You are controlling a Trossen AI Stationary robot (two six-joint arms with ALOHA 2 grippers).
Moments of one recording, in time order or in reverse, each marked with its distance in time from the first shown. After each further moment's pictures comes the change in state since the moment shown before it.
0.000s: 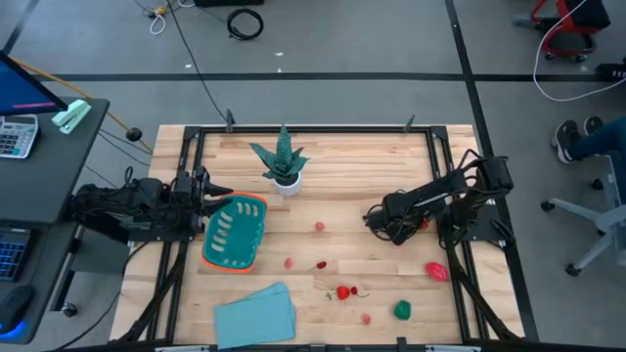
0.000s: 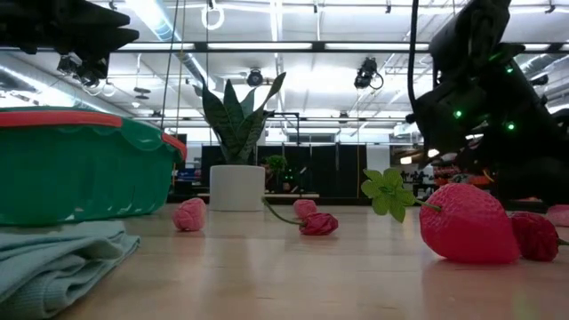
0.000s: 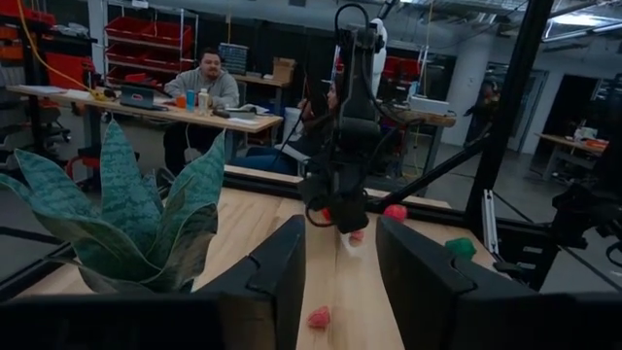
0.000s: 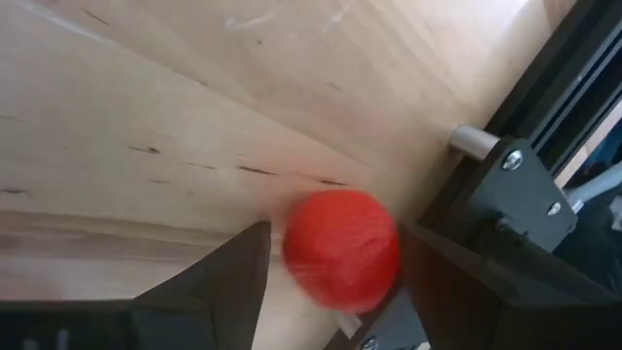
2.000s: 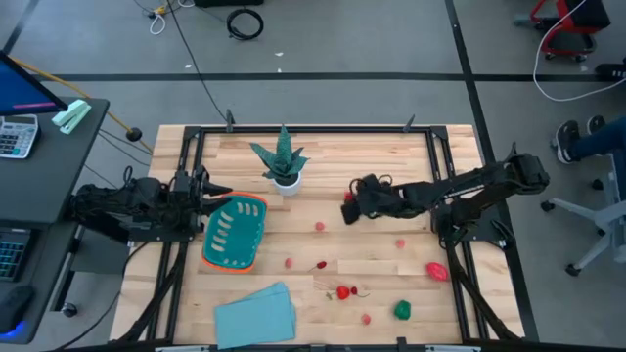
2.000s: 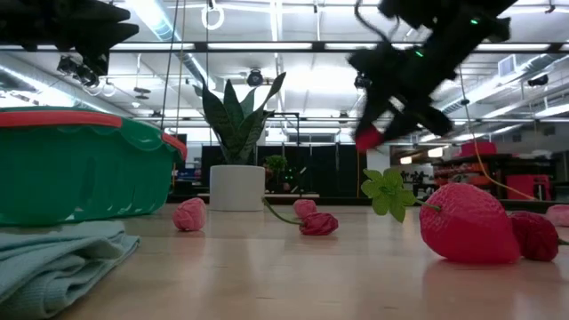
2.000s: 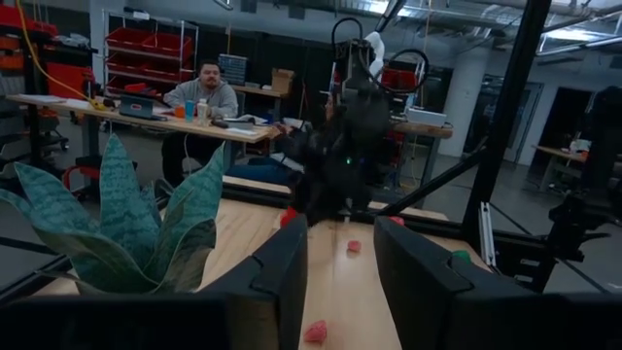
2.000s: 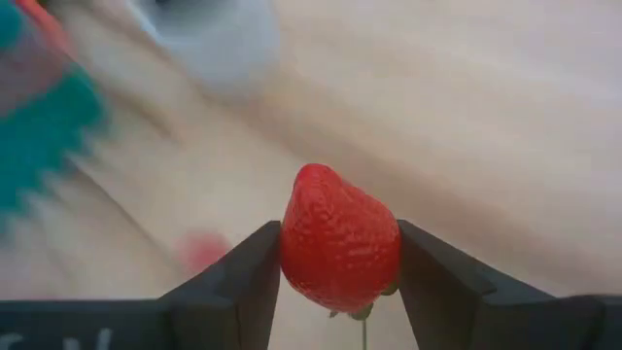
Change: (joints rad) left arm 0.000 0.000 0.000 0.033 0.000 0.001; right arm 0.001 -0.297 -0.001 1.048 0.474 -0.168
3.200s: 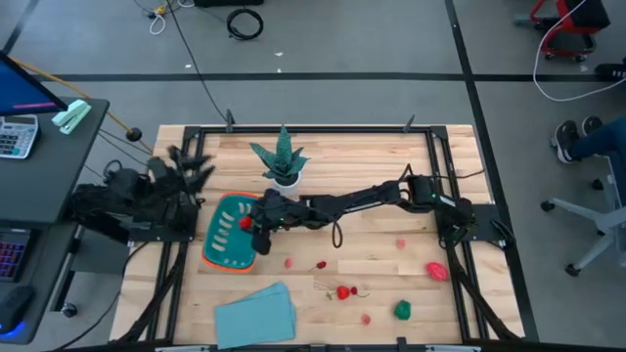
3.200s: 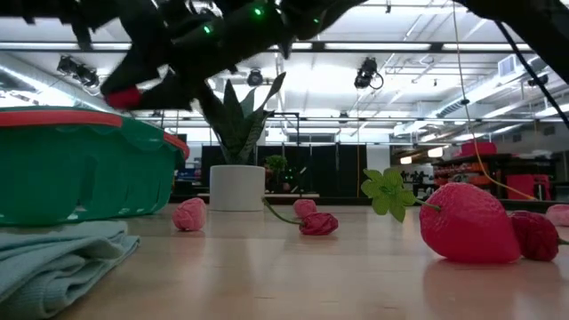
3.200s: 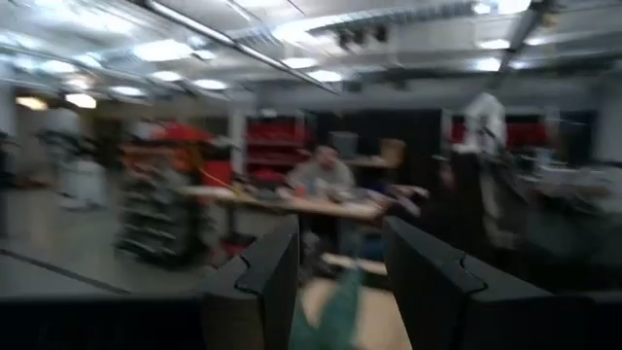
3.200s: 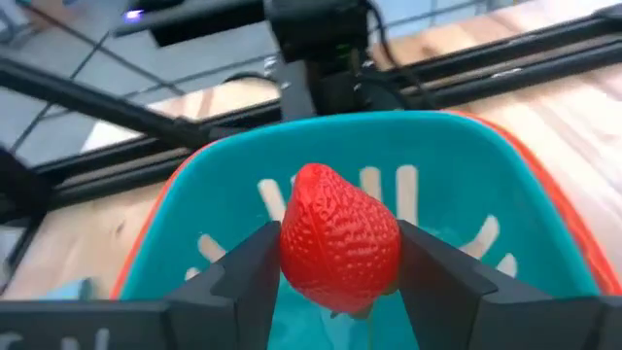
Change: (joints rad) left arm 0.000 0.000 0.131 0.114 -0.329 0.291; right arm -0.005 0.916 1.125 0.188 -0.433 -0.647
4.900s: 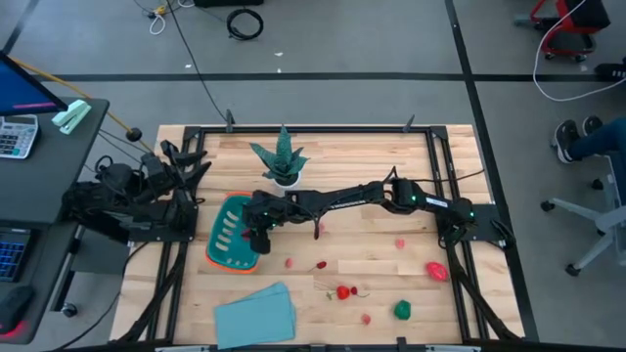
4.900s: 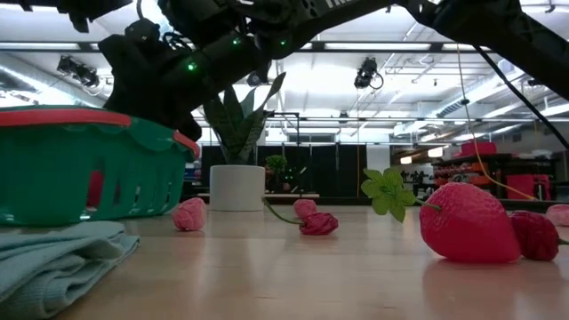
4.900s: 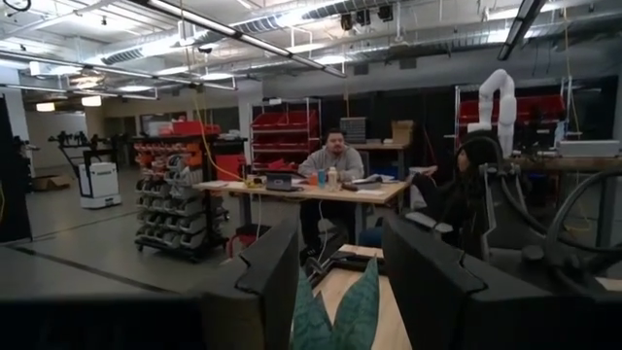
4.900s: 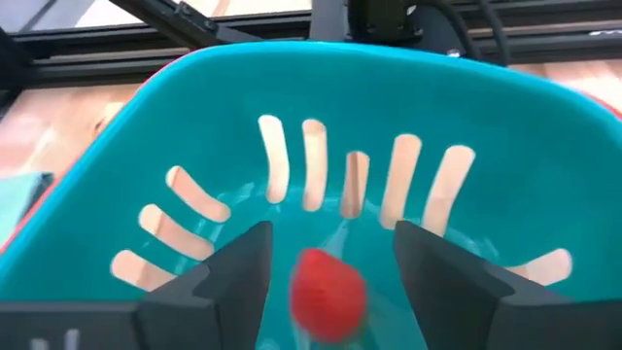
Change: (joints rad) left arm 0.000 0.060 0.096 -0.119 -0.005 0.023; right arm -0.045 0.166 0.238 -0.243 -0.147 -0.213
